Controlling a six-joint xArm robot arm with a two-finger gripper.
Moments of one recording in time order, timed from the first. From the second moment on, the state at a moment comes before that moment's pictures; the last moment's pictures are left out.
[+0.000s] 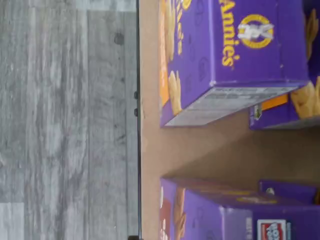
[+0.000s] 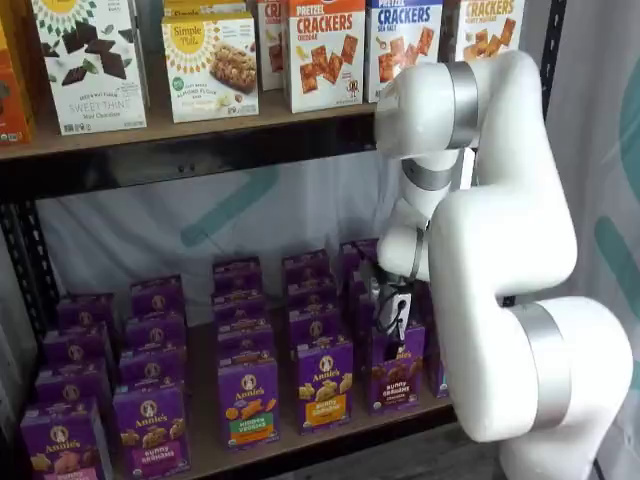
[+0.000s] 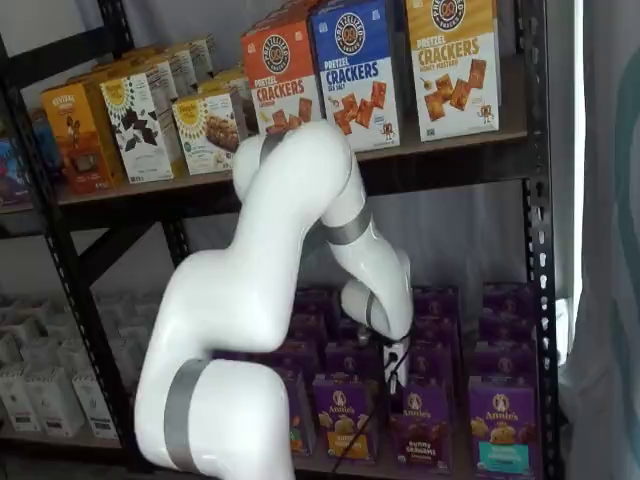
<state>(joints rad) -0.09 0.92 -1.30 0.36 0.28 -1.99</state>
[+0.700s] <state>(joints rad) -0.10 0.99 -1.34 0.28 0.25 -1.92</state>
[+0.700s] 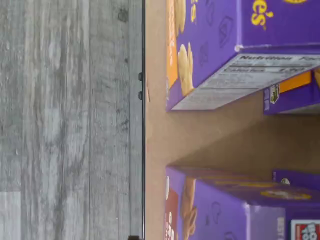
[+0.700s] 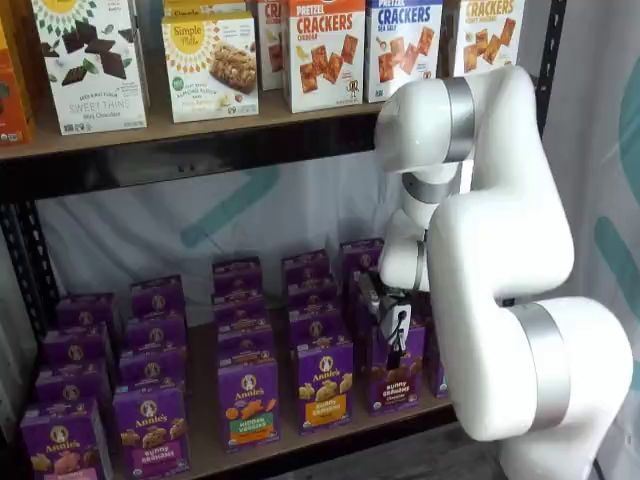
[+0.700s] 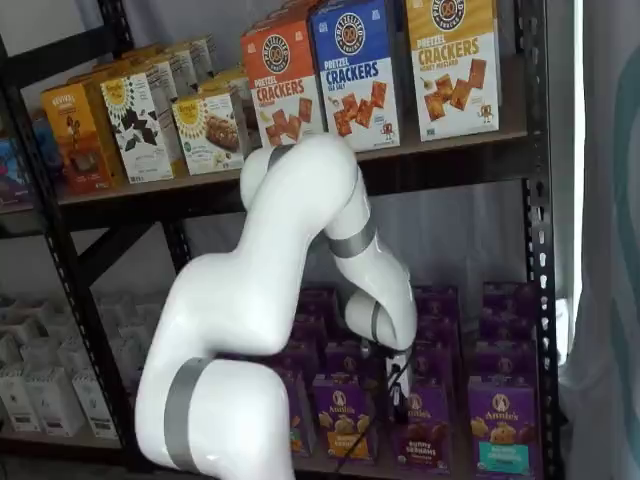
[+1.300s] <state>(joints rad) -0.10 0.99 -1.35 0.26 0.26 -1.92</state>
